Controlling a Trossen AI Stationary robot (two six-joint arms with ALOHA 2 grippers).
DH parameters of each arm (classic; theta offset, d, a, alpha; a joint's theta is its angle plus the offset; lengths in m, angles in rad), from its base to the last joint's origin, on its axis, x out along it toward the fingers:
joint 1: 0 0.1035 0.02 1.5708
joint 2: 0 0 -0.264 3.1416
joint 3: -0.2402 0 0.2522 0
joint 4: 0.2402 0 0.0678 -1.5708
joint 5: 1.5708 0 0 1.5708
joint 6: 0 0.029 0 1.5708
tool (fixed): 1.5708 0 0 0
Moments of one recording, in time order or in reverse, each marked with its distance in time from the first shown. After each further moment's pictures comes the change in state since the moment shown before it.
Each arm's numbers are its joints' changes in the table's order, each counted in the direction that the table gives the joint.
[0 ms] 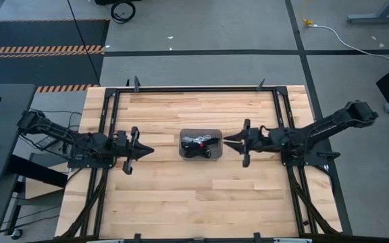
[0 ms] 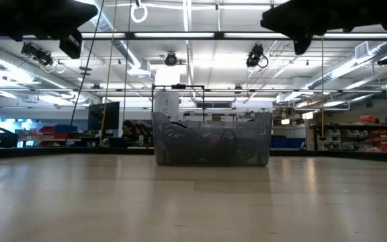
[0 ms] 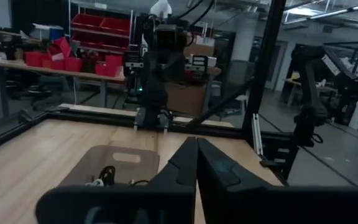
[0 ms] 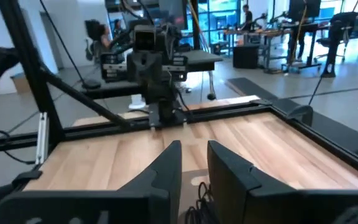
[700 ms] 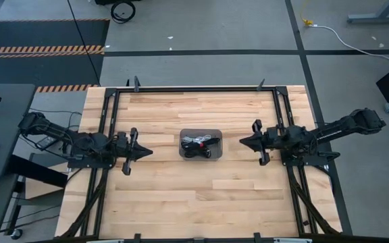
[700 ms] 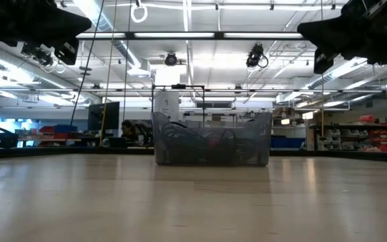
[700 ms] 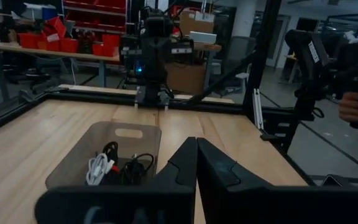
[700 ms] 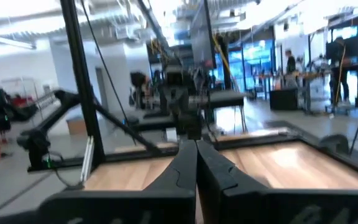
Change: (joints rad) left arm 0.001 0.086 0.000 0.185 0.014 0.002; right arm -0.124 0.255 0.395 -0.376 -0.277 -0.002
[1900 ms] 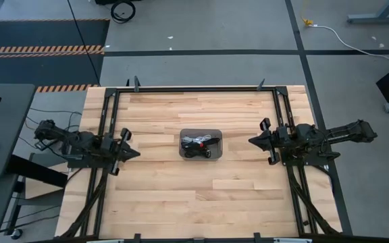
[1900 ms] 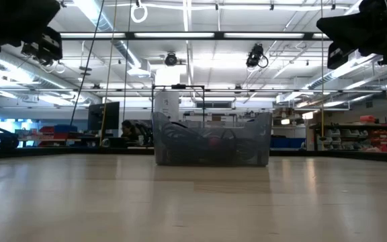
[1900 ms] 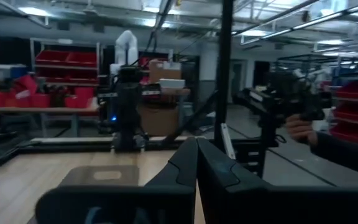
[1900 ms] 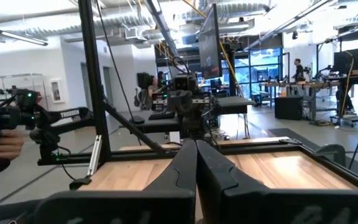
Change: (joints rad) left arm -0.051 0.475 0.140 0.115 0.080 0.112; right arm 0.001 0.509 0.003 0.496 -0.034 -0.044
